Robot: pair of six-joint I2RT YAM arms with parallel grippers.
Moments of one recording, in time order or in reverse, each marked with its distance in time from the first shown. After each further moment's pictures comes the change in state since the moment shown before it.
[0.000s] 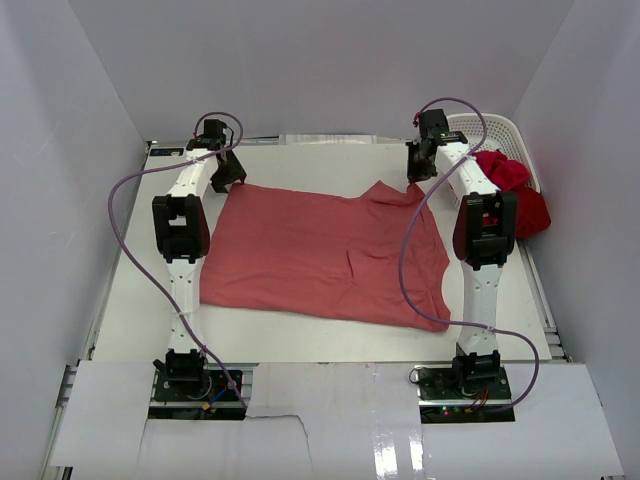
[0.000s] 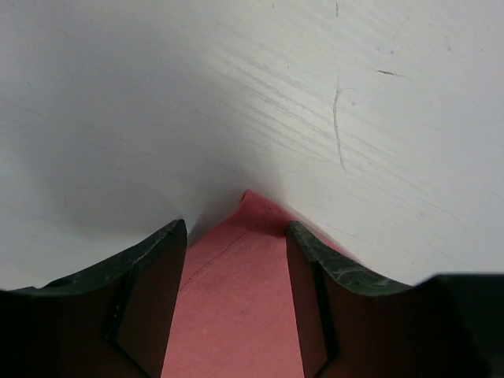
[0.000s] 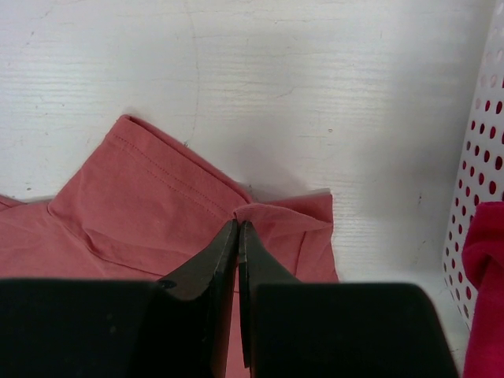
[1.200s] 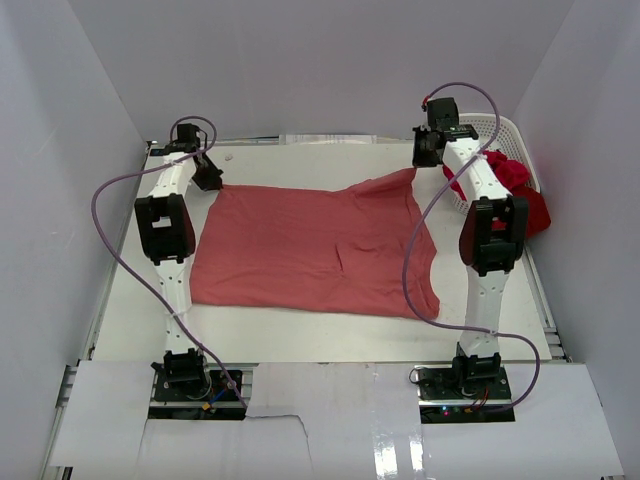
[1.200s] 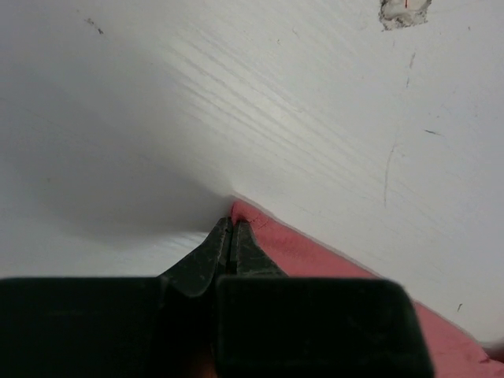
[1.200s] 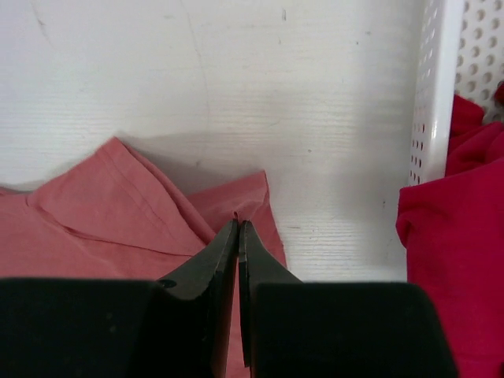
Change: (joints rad) left arm 0.121 -0.008 -0.050 0.060 0.135 -0.040; right arm -0.008 -0.085 -0.018 0.043 0.022 0.008
